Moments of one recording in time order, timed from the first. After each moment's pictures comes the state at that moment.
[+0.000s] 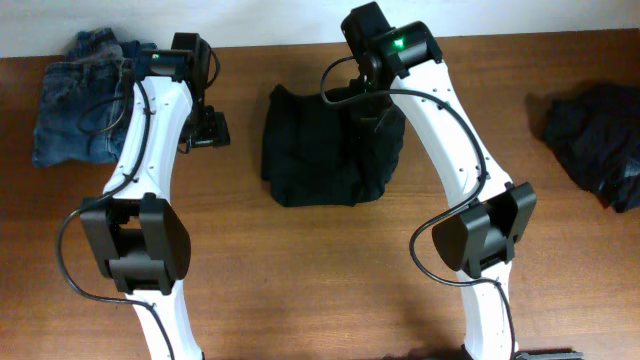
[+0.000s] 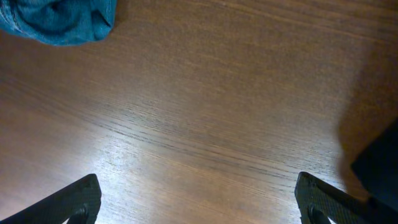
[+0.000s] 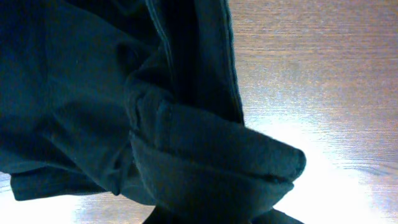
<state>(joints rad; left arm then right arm) -0.09 2.17 2.06 -1.41 -0.27 -0.29 0.38 2.25 2.42 -1.49 0.14 0.39</state>
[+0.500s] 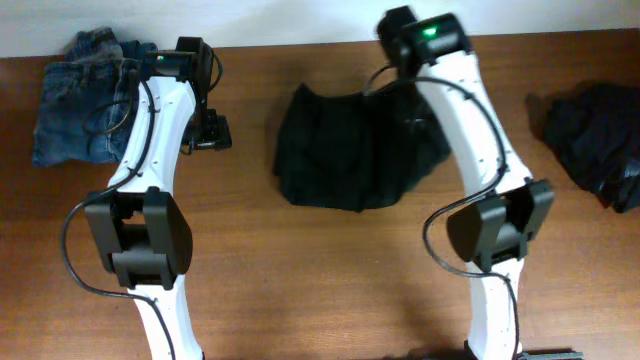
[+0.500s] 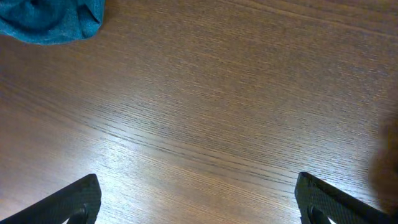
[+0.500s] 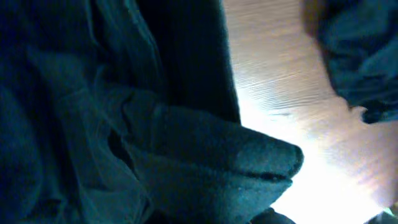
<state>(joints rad) -0.09 2.20 2.06 -1.41 -0.27 -0.29 0.24 2.25 2.42 -1.69 0.42 0.46</state>
